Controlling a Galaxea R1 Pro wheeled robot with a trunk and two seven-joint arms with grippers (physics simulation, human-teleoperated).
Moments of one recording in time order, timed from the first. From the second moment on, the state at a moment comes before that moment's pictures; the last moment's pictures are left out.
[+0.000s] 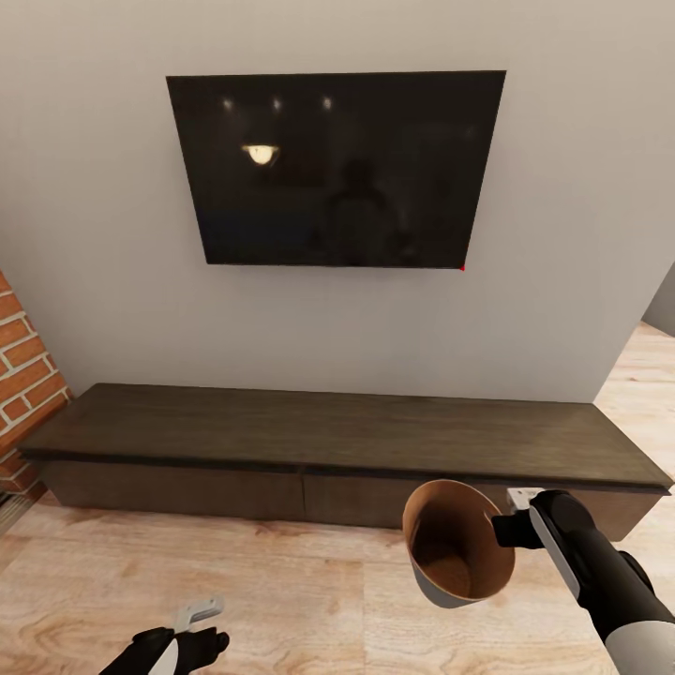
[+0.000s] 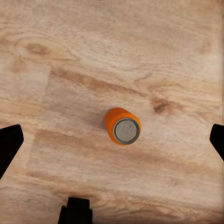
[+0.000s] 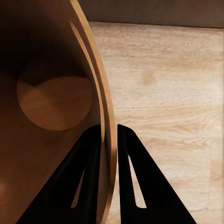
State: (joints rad) left arm -0.48 0.06 0.21 -0.29 0.03 0.31 -0.08; right arm -0.51 -0.27 0.04 -1.07 -0.11 1.05 0.09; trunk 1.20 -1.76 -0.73
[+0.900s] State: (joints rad) left arm -0.48 0.05 0.21 -0.29 0.03 0.31 -0.09; right arm -0.49 -0.27 0.04 -1.26 -0.11 1.05 0.09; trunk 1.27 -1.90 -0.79
